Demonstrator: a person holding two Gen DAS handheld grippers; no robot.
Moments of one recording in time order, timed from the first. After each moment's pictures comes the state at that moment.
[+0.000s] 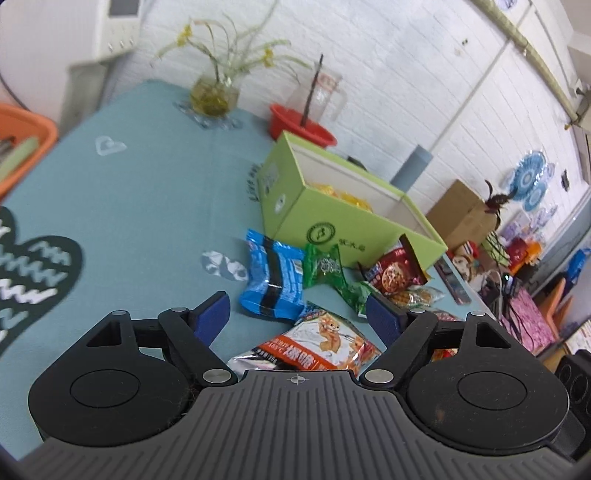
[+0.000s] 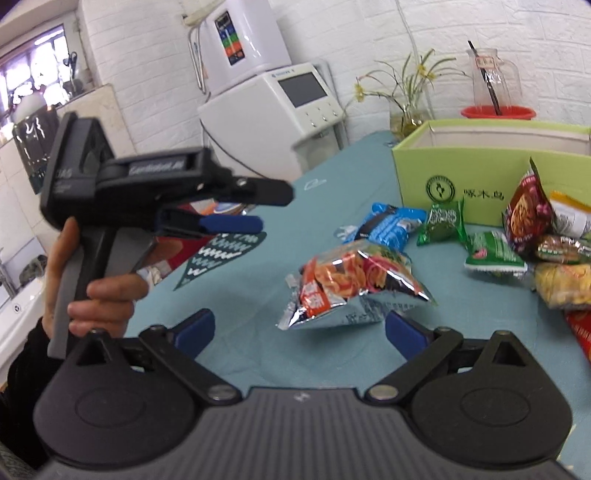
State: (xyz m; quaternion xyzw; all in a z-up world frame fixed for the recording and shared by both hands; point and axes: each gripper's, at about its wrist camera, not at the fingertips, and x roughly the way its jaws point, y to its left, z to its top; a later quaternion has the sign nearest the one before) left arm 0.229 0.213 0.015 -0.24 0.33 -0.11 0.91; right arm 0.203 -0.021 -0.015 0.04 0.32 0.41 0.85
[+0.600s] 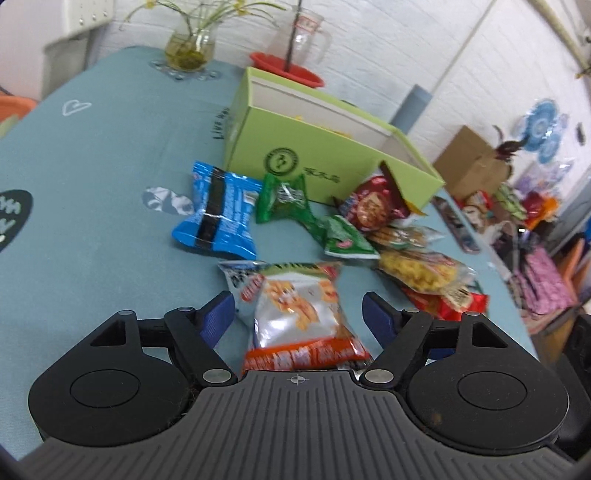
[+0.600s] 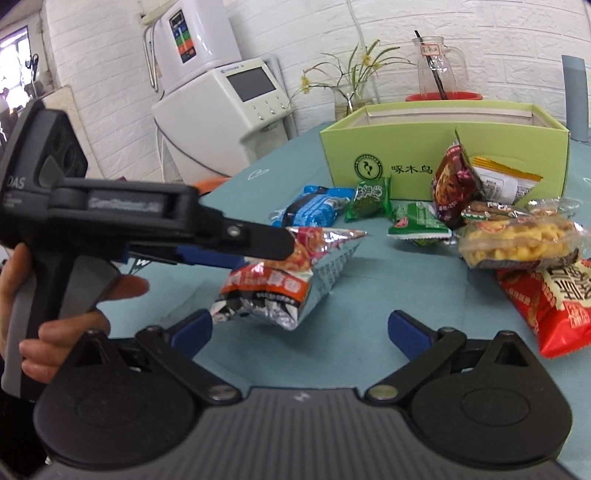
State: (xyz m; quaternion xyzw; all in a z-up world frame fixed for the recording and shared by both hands) left arm 0.226 0.130 0.005 -0.19 0.39 -0.08 0.90; right arm 0.209 -0.057 -0.030 0.04 0.33 0.36 0.87
